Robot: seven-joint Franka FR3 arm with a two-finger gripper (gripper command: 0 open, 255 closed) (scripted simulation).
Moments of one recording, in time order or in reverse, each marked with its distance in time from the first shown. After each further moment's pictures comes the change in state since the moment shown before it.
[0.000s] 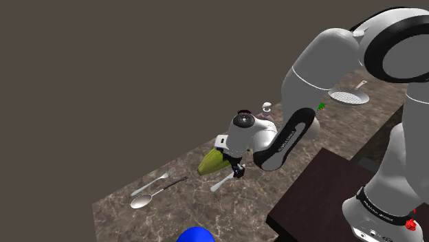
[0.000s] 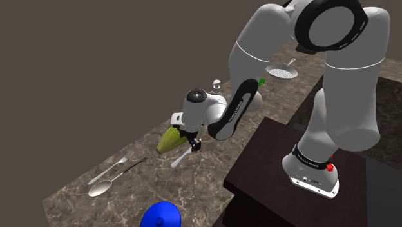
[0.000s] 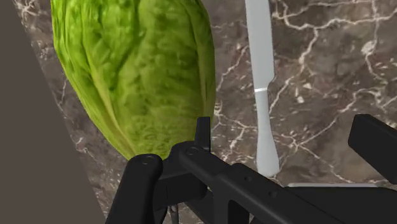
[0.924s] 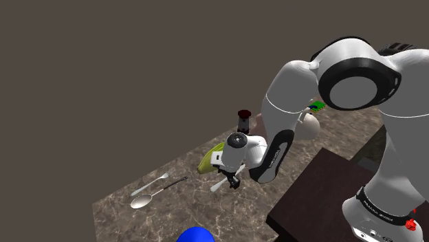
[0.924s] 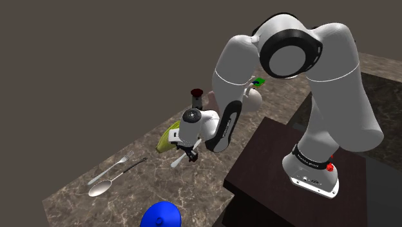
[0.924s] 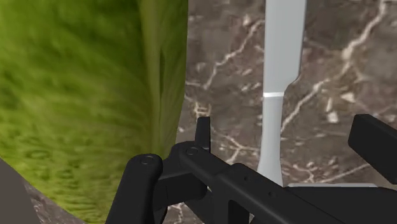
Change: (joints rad) arm 0.105 0.258 -0.091 0.140 -0.102 0.125 0.036
